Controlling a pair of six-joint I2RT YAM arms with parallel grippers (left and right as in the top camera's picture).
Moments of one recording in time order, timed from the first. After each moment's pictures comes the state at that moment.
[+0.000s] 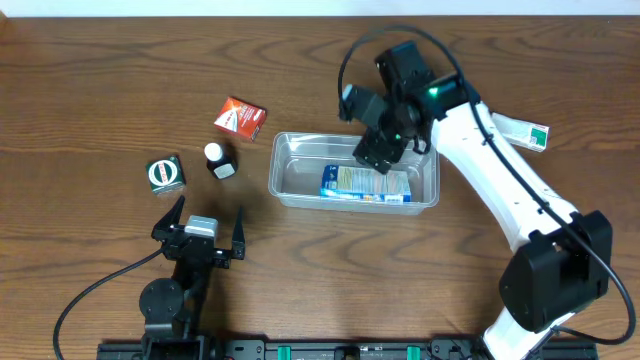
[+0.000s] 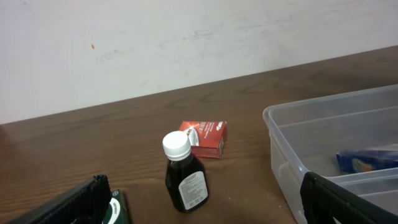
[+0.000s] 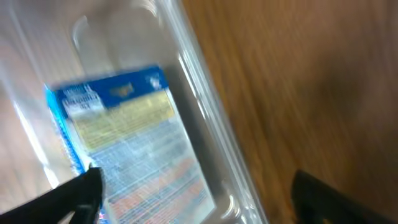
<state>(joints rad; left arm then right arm) 0.00 0.01 0.02 -0.10 0.15 0.15 0.44 1.84 1.64 -1.01 -0.22 -0.58</state>
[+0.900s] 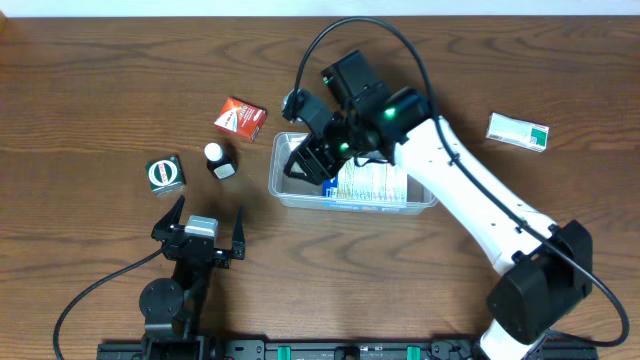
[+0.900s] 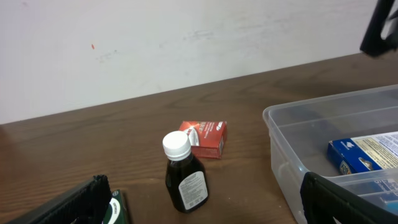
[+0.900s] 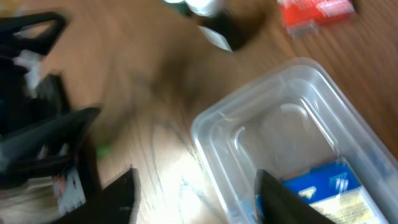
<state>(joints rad) 0.00 0.01 0.02 -0.10 0.15 0.15 0.64 1.85 1.67 -0.90 -0.50 -0.07</state>
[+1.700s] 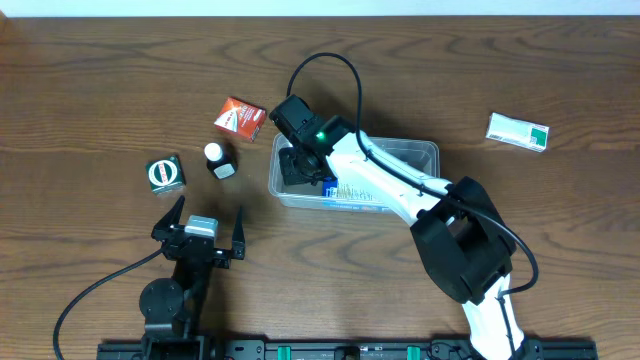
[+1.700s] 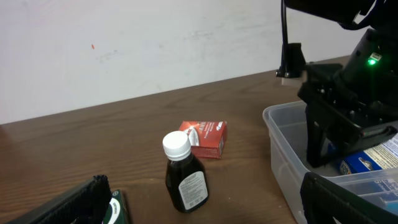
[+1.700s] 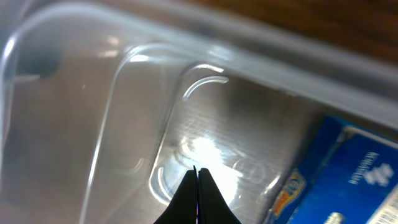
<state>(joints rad) 0.00 0.01 0.02 -0.10 0.15 0.15 0.76 2.15 1.67 -0.74 -0.06 0.58</state>
